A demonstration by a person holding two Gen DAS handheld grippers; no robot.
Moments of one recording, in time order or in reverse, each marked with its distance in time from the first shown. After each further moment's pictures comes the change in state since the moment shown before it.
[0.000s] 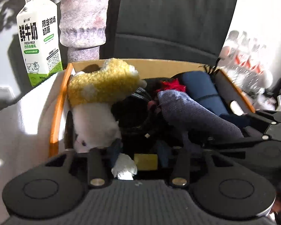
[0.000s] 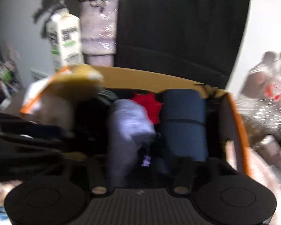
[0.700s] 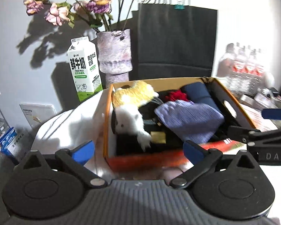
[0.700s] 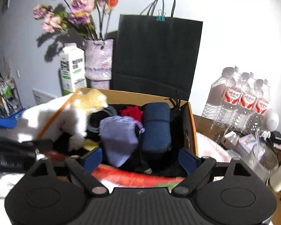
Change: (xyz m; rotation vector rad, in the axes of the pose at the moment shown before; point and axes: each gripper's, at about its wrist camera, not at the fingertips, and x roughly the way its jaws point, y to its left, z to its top) left arm -0.133 -0.047 -0.055 0.076 -0.145 0.240; right arm -0.140 -0.009 -0.044 0.058 -0.134 -0.005
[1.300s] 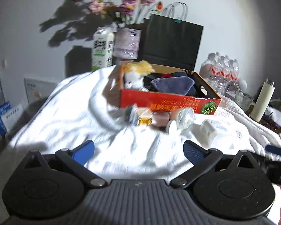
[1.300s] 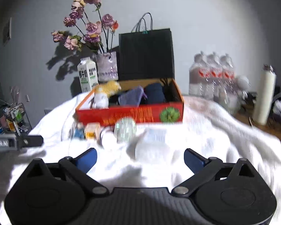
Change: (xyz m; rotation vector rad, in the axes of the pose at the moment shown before) left arm -0.131 0.041 -0.156 -0.195 -0.081 -0.096; right arm -0.151 0.029 -0.177 0.160 -0.141 0.005
